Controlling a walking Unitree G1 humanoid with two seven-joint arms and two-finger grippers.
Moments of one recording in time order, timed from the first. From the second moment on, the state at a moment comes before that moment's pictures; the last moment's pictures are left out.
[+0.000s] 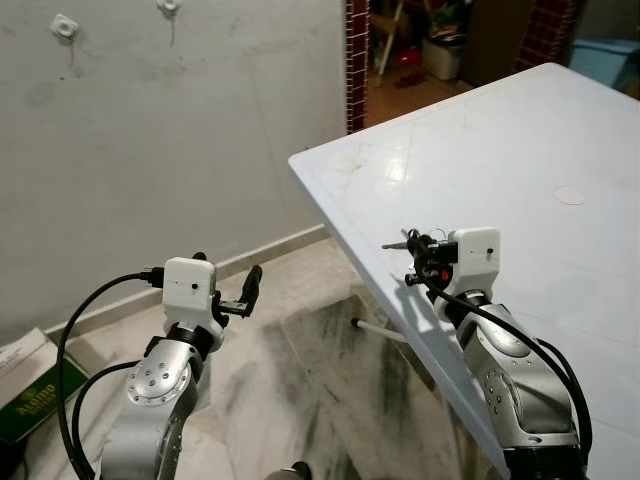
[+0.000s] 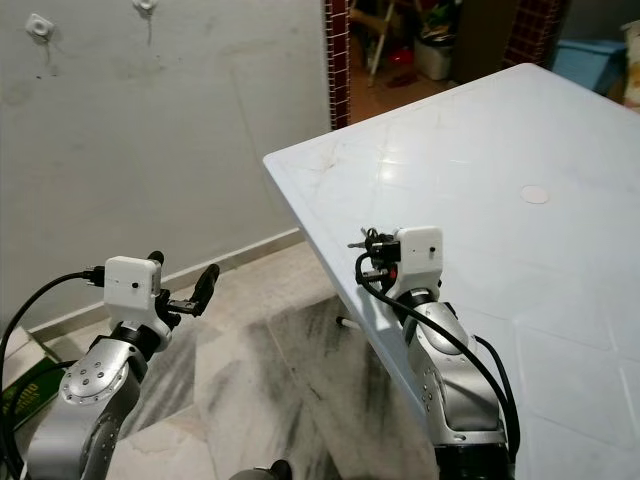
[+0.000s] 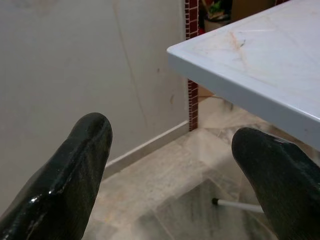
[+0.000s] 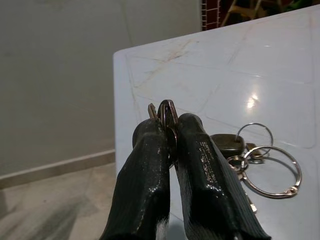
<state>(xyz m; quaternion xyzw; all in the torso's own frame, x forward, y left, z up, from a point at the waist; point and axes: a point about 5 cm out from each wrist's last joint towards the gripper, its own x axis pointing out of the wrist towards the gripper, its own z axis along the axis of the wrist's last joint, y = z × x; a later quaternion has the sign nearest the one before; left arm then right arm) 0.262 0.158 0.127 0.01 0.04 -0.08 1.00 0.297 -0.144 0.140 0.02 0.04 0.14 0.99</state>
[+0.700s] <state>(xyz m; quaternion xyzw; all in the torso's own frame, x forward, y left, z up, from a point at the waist) 0.269 0.152 0.130 0.00 0.04 -0.08 1.00 0.285 -0.108 0.147 0.04 0.01 0.12 0.99</state>
